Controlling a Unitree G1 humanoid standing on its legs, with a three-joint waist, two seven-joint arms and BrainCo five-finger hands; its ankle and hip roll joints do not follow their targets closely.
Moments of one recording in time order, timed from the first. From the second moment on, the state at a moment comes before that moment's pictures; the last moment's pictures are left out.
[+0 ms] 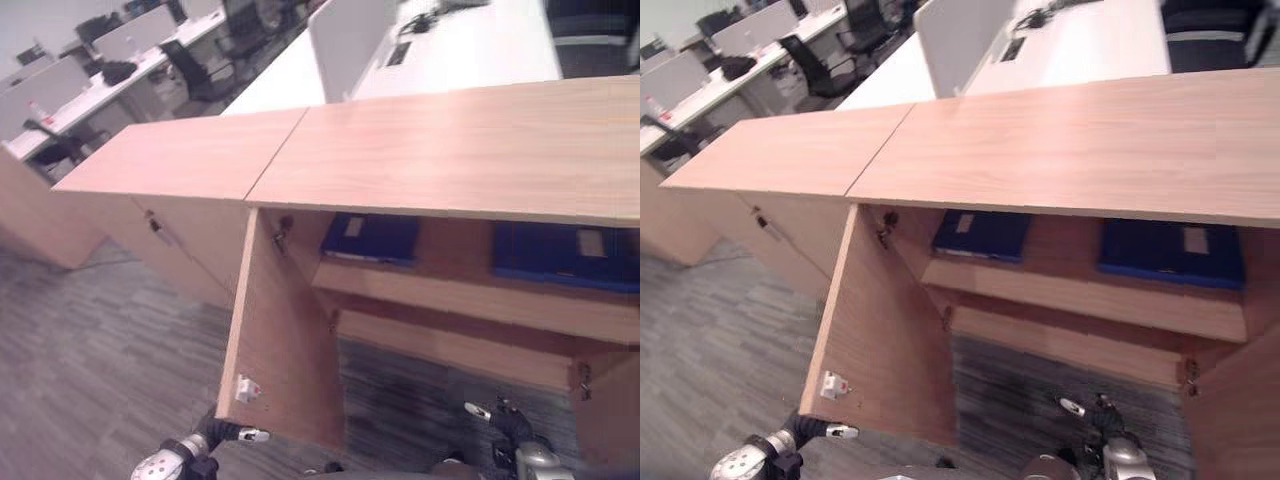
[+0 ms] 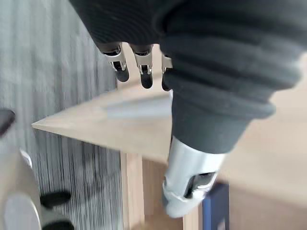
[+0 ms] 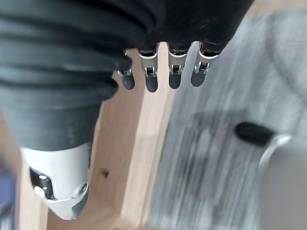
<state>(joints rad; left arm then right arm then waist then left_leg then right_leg) 0.35 0.55 -0.33 0.28 -0.49 -0.12 -0.35 0.00 -0.42 0.07 1.07 0.26 -0.08 -0.08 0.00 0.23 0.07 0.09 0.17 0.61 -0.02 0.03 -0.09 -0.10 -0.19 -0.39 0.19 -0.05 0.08</state>
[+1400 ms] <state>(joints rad) -0.16 0.47 -0.15 0.80 -0.41 -0.18 -0.08 0.11 -0.30 0.16 1.06 0.24 -0.07 0.01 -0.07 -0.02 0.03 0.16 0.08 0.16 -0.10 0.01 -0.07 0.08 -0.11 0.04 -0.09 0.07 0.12</state>
